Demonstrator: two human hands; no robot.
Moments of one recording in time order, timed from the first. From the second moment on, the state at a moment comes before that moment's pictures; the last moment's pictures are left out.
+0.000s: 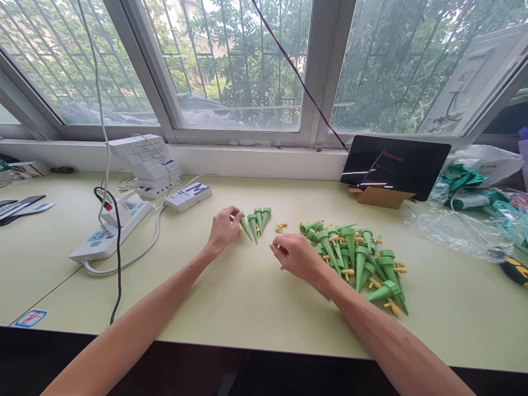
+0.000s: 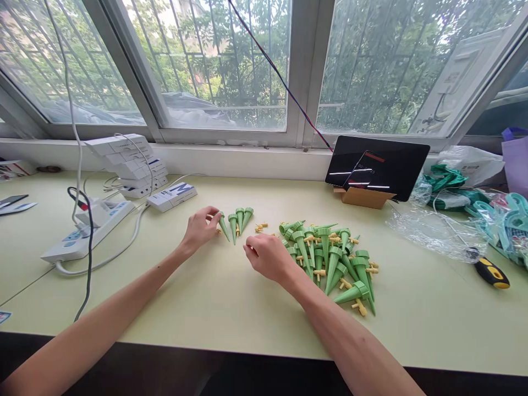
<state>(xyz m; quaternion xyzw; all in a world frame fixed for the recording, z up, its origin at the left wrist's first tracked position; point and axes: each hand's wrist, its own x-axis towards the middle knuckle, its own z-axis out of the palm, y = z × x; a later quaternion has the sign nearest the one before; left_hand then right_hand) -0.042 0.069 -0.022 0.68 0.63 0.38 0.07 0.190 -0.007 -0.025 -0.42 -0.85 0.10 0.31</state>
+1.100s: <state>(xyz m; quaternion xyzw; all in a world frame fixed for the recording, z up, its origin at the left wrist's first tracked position) 0.001 0.027 -0.031 0.85 0.41 0.28 0.17 0.196 -0.001 -0.024 -0.50 -0.79 0.05 0.34</state>
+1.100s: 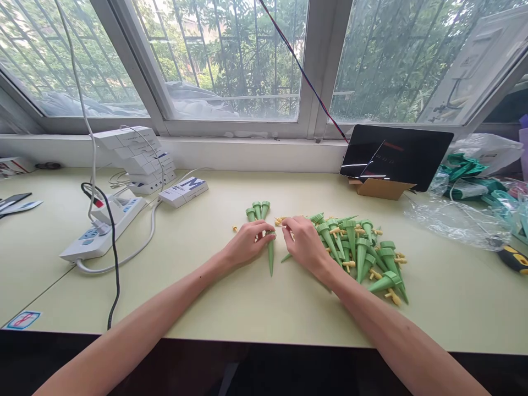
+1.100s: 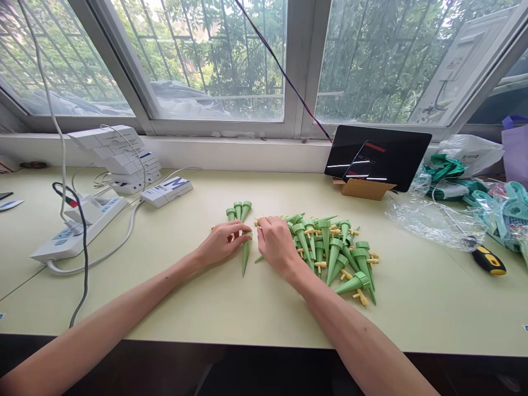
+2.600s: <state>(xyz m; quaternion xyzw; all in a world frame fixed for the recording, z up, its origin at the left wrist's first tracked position) 0.007 0.021 -0.024 0.81 0.41 0.38 0.19 0.186 0.007 -0.018 -0.59 -0.80 -0.01 0.11</state>
